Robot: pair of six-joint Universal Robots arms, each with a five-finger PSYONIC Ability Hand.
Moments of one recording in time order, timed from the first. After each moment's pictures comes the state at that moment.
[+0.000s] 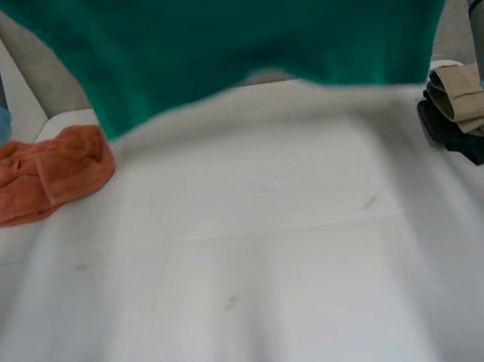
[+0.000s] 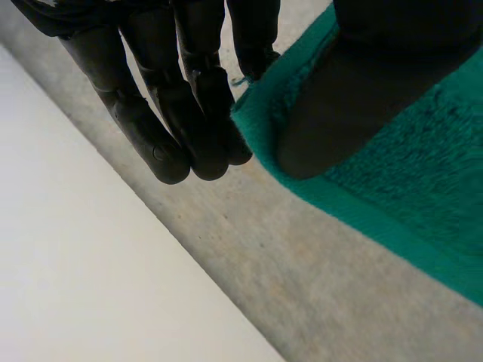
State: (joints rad) left arm 4.43 -2.06 -0.75 3.34 -1.76 3.70; right arm 1.80 -1.06 0.93 -0.48 1.55 2.52; left_hand 1.16 1.20 1.19 1.20 1.00; right_hand 1.11 1.17 1.19 1.20 1.03
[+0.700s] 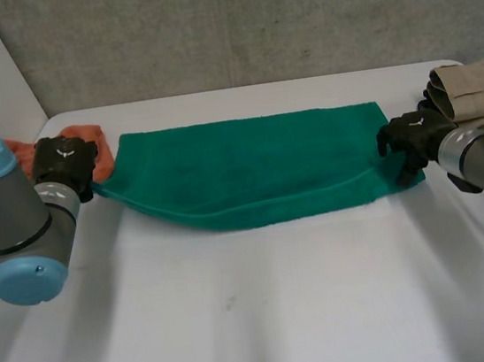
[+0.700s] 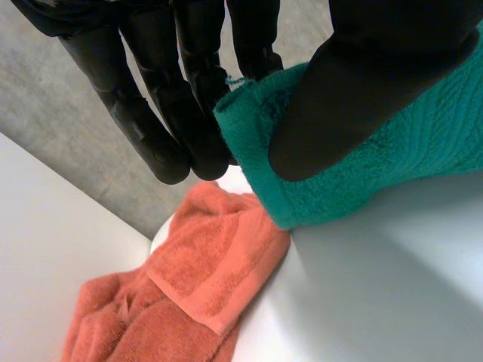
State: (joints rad) left arm 4.46 -2.10 -1.42 3.39 -1.66 3.66; right arm 1.70 -0.85 1.10 0.19 1.27 2.68; left_hand 1.16 1.20 1.19 1.20 1.01; right_hand 0.65 0.66 0.63 0.63 0.43
